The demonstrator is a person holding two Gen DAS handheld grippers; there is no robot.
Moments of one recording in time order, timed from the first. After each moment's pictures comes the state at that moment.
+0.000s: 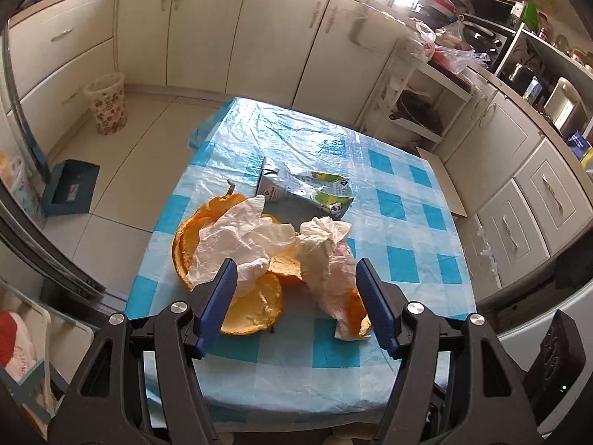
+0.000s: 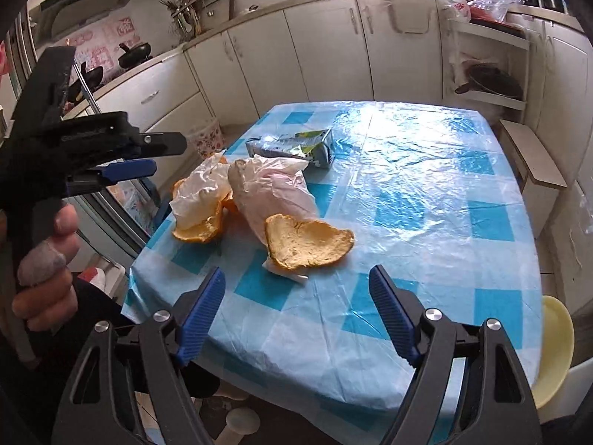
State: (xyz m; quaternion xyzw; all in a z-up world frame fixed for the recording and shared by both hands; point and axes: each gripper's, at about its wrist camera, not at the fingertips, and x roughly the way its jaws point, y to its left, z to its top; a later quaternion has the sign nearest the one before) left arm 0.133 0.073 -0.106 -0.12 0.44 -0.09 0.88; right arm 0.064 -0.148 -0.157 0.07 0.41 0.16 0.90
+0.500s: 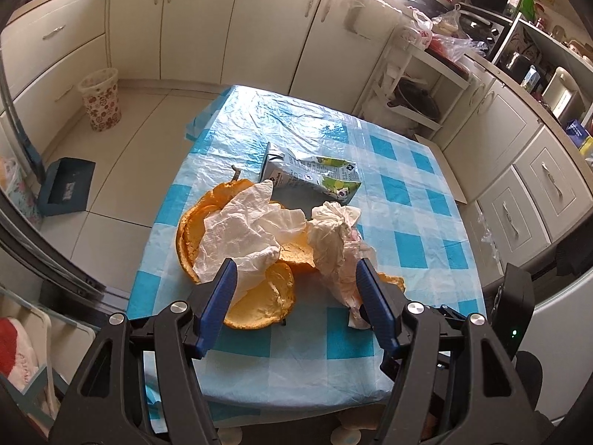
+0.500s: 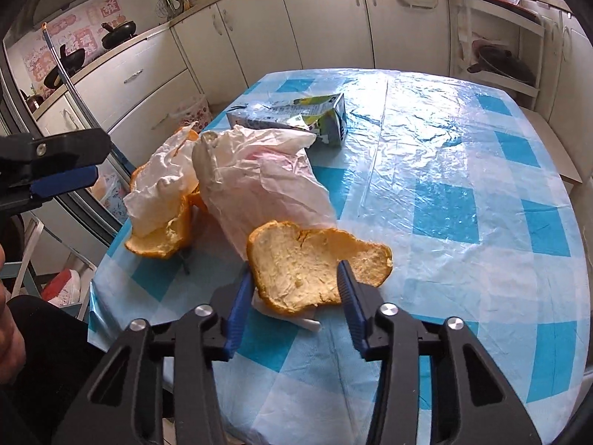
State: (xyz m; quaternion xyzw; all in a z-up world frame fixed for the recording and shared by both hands) left arm 0.133 0.078 -0.121 -0.10 0.46 -0.10 0.88; right arm 0.115 -0.124 -0.200 0.07 0.45 0.15 0.88
